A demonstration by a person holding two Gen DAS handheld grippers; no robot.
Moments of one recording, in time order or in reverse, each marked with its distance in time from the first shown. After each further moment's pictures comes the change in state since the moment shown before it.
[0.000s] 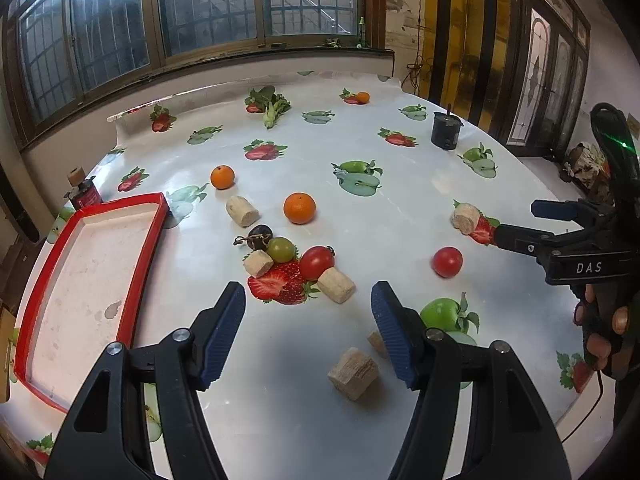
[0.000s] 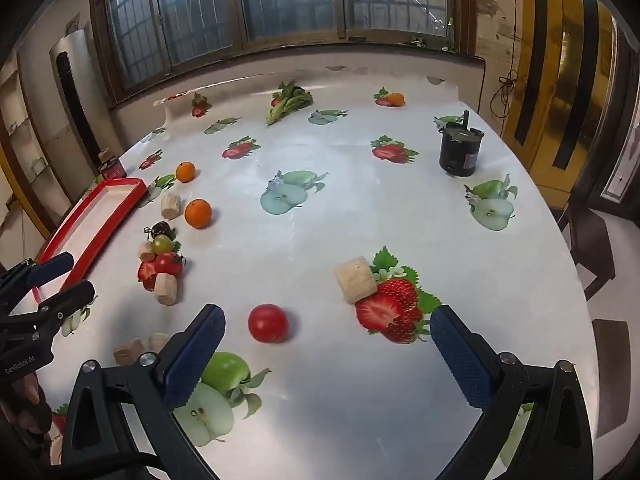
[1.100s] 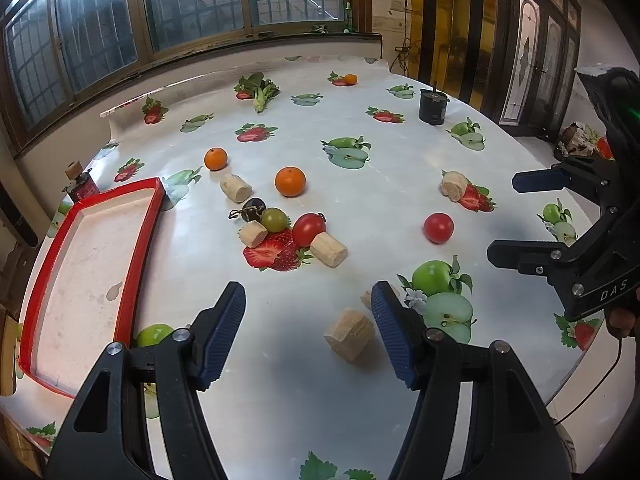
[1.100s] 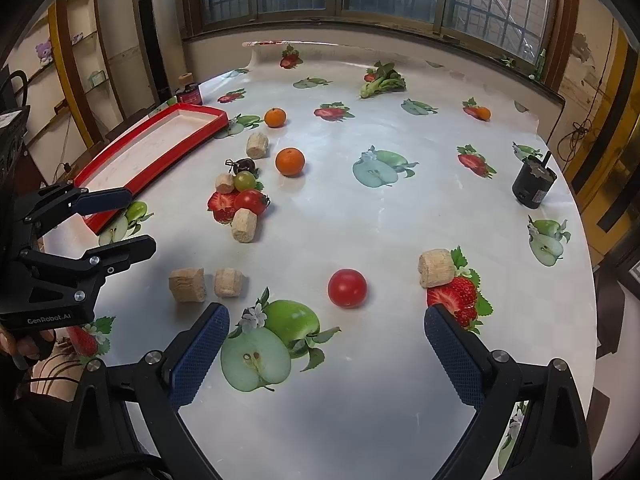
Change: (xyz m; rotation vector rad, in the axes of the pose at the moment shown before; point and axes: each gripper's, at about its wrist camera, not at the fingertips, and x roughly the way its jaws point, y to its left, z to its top) left arm -0.009 -0.004 -0.017 0.043 0.046 -0.011; right arm -0.017 0.057 -0.012 -0.290 0.094 0.103
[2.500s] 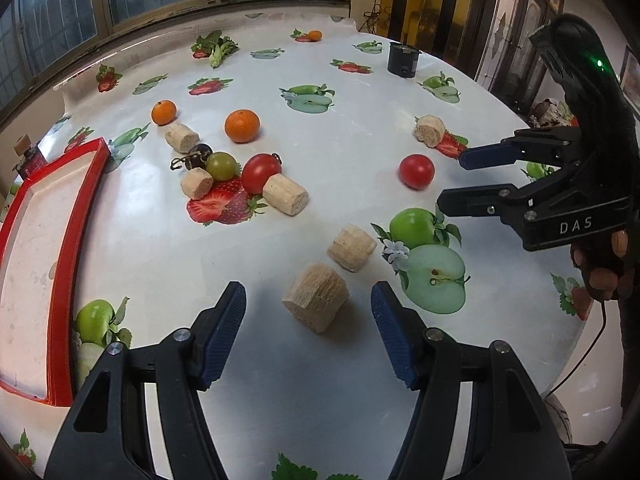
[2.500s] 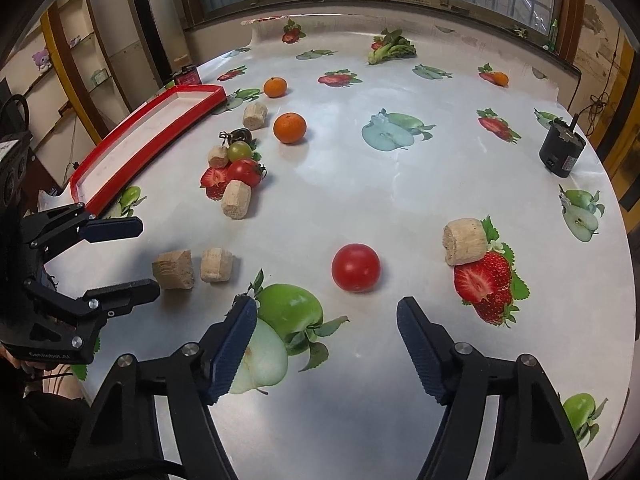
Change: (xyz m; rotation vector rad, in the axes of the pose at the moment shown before) left arm 0.038 -0.009 -0.023 0.039 0.127 -0.137; right arm 0.045 -0.015 -0.010 0.048 0.079 0.080
